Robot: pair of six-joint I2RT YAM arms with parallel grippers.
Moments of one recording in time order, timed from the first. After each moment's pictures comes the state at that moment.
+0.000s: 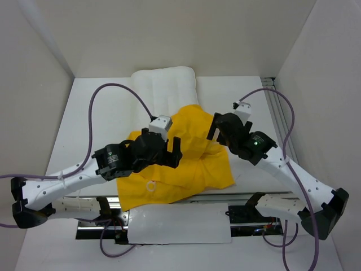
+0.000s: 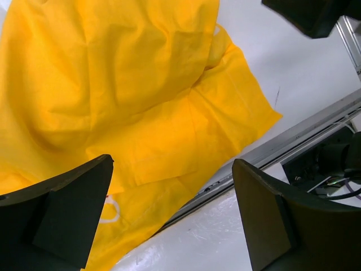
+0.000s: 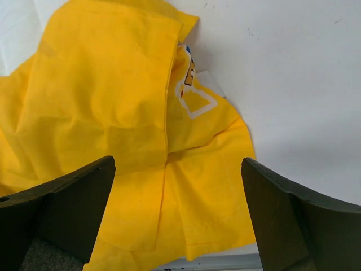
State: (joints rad) left arm -1.11 1.11 1.20 -0.71 -0.43 -0.62; right arm 0.72 1.10 1.09 -0.79 0.57 0.77
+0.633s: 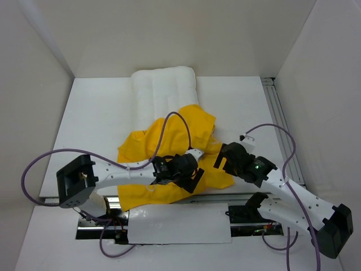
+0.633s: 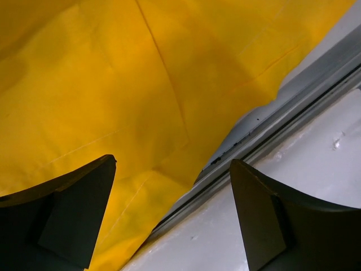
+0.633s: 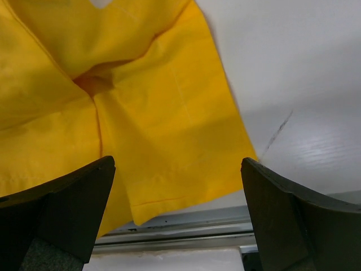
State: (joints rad) left arm -1.17 1.53 0.99 -0.42 -0.17 -0.55; right arm 0.70 0.85 0.64 -0.79 0.41 0.96
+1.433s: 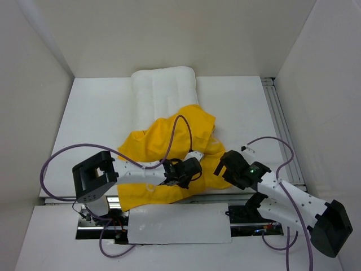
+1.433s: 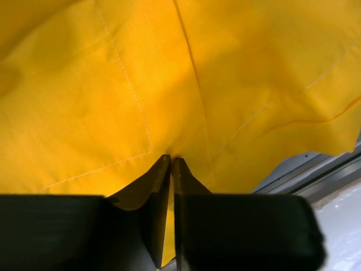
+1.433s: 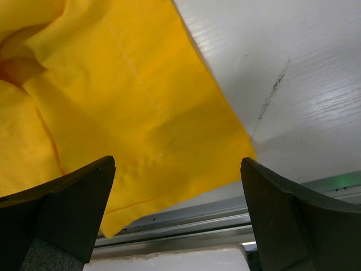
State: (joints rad) left arm -1.17 1.71 0.99 -0.34 -0.26 -0.59; right arm 0.70 0.84 0.47 -0.75 0.33 1.16
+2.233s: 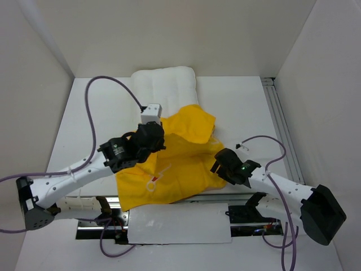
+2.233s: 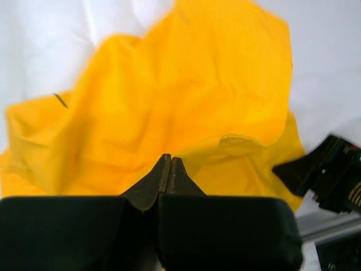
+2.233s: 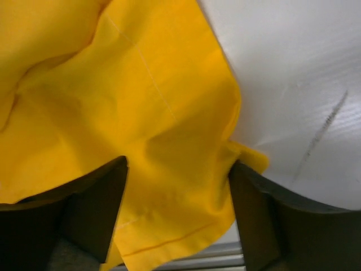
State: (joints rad) left arm -1.01 1.20 1.16 -0.60 -0.60 -0.63; right arm 0.70 1.01 0.42 -0.51 0.33 1.18
